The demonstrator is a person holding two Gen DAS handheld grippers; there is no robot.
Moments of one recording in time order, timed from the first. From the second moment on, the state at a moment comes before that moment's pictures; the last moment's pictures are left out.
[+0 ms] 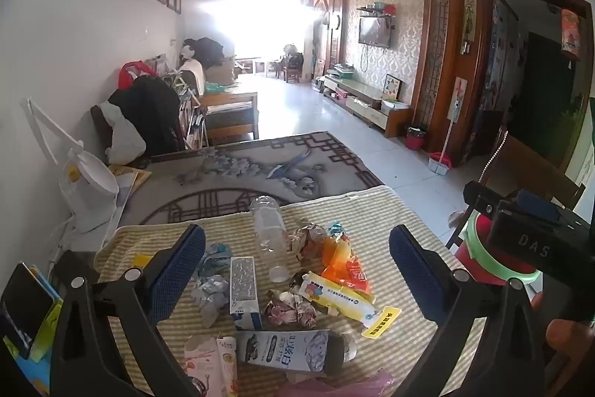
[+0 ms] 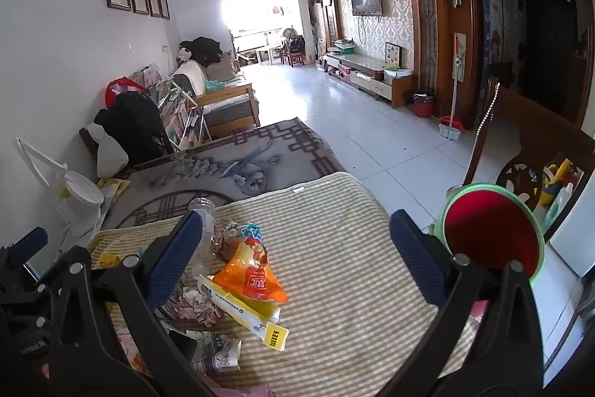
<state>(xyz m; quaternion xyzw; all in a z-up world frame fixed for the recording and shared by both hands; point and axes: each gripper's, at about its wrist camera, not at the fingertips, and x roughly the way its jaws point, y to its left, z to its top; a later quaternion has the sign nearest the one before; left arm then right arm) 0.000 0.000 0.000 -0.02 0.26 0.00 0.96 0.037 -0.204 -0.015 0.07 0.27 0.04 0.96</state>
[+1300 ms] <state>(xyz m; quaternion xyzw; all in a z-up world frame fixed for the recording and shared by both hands) -0.005 0.042 -0.025 -0.04 0.30 0.09 0.95 0.036 -0.162 -0.019 0.04 0.29 0.05 0.95</state>
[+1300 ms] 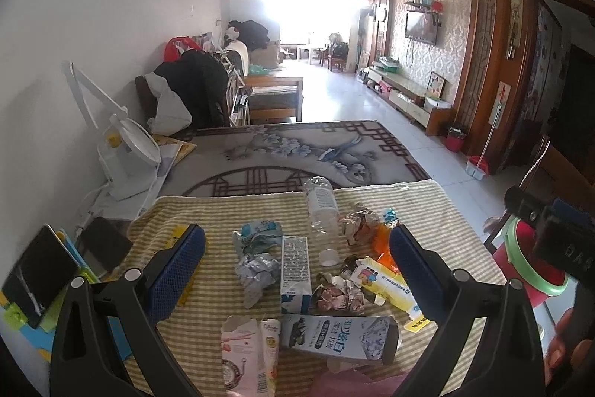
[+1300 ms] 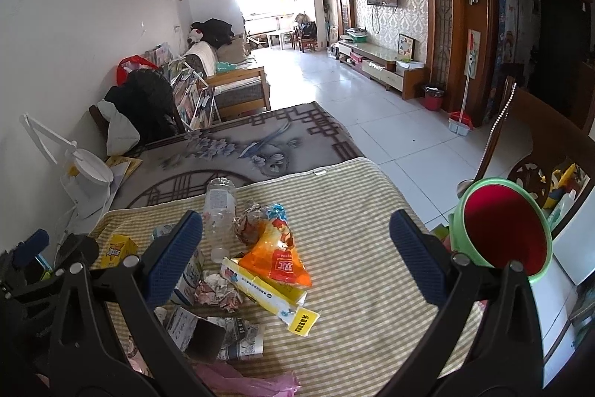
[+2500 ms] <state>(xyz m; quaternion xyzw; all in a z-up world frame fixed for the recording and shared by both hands) 0.069 -0.092 -0.115 -0.04 0.39 0.00 0.92 0.033 -0.318 -0.062 0.08 0.36 -0.06 0.93</state>
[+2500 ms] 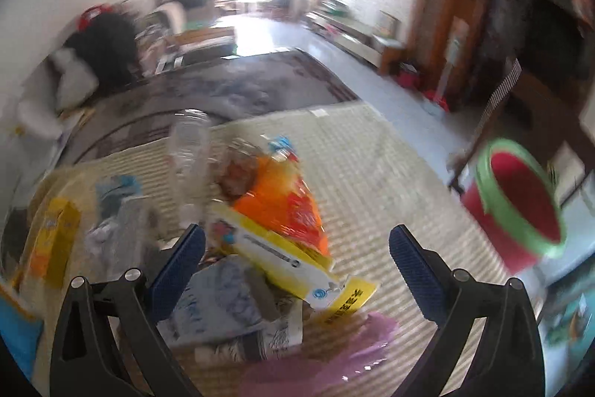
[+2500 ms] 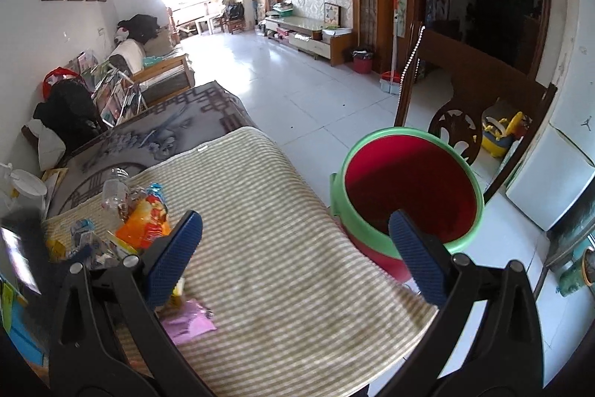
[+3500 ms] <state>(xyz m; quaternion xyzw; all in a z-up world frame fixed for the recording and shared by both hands) -0.020 -0.064 -0.055 -0.03 0.34 0.20 0.92 0.073 -0.280 -0.068 0.04 0.36 0.14 0.92</state>
